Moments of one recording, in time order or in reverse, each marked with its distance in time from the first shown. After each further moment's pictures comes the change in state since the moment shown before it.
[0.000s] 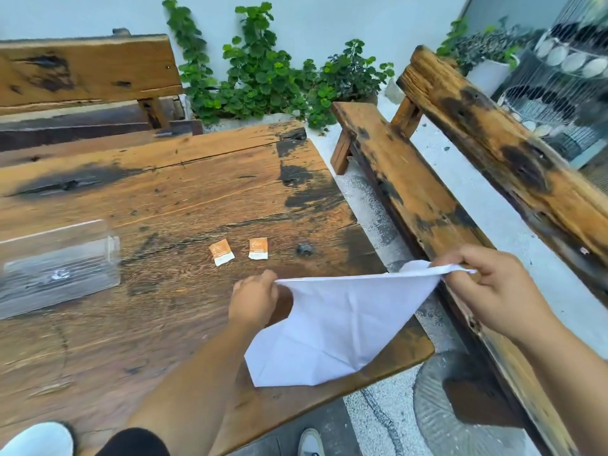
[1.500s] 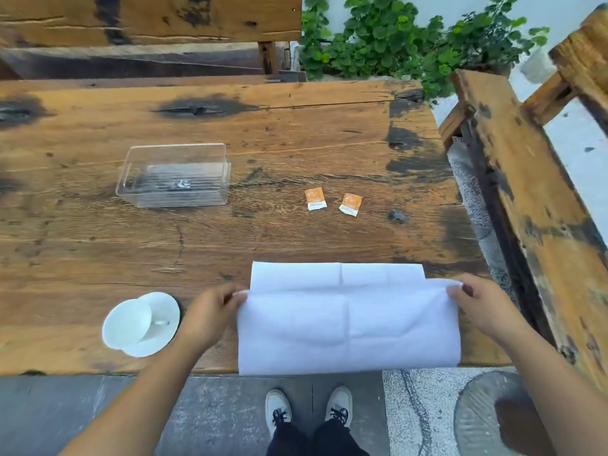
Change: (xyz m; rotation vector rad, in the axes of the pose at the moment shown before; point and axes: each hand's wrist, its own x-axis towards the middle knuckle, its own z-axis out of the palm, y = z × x) left_hand -0.195 -0.128 -0.102 -0.329 -0.028 -0.443; right_hand -0.012 0.071 0.156 -0.131 -0.426 0.428
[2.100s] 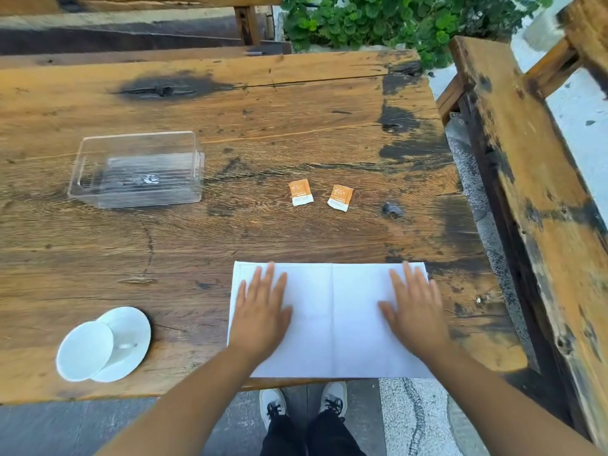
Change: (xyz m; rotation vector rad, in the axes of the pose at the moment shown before) left_hand 0.049 0.015 0.122 0.552 0.023 0.262; right_hand 0.036 0.014 0.115 -0.596 0.061 -0.234
